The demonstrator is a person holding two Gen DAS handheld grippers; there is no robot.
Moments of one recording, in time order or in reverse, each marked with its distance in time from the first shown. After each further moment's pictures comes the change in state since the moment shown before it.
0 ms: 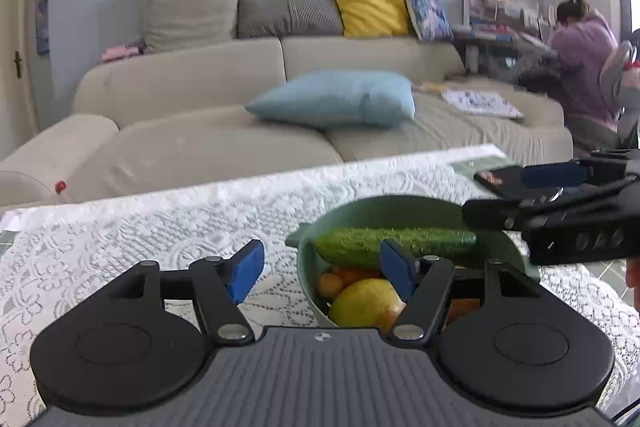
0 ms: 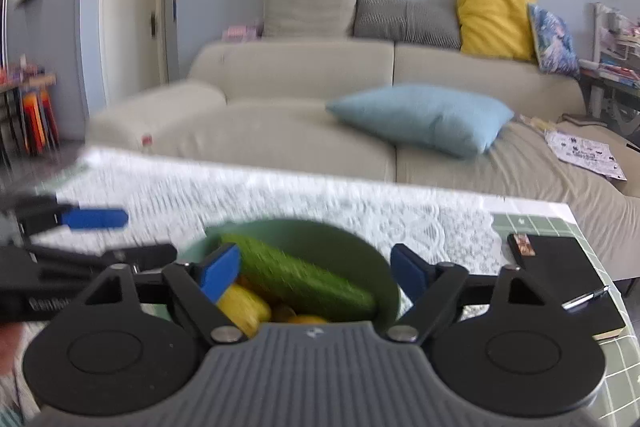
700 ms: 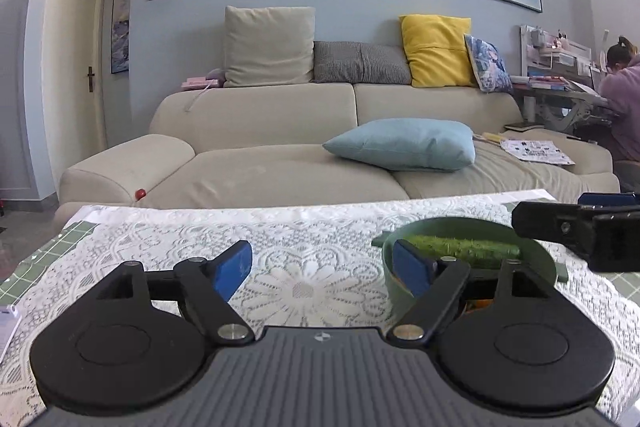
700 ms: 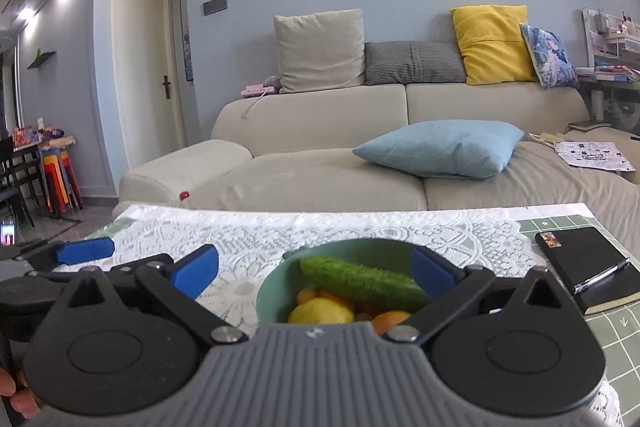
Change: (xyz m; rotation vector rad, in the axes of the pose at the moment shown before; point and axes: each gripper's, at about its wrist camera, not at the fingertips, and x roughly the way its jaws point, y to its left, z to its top) left arm -0.064 0.022 -0.032 -0.077 -0.131 0.190; right arm -0.053 0.054 -0.029 0.078 -0.140 0.055
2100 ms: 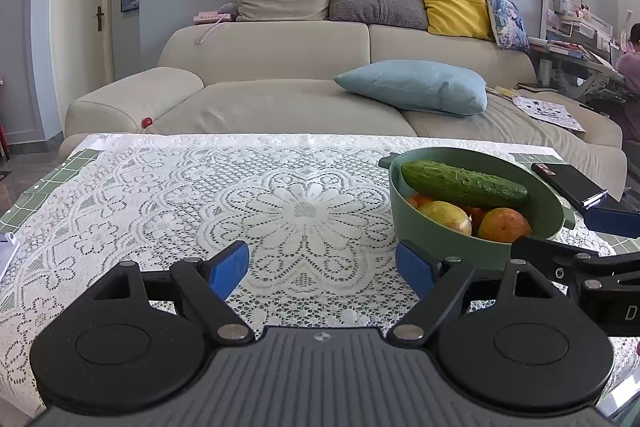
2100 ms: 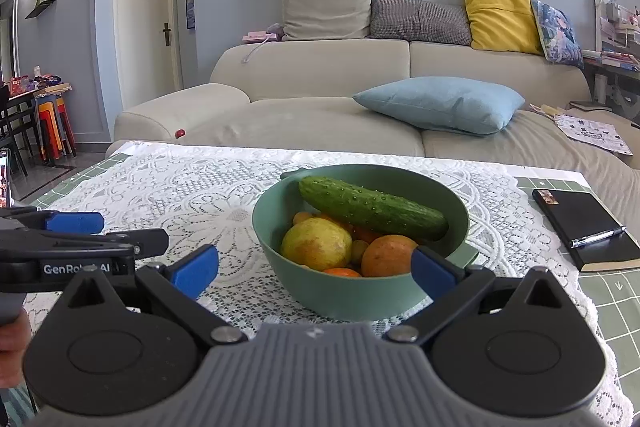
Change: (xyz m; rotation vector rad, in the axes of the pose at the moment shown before) left arm 0.003 0.003 -0.028 -0.068 0.183 0.025; right arm 0.004 0.005 -0.039 -0.059 0.142 -0.020
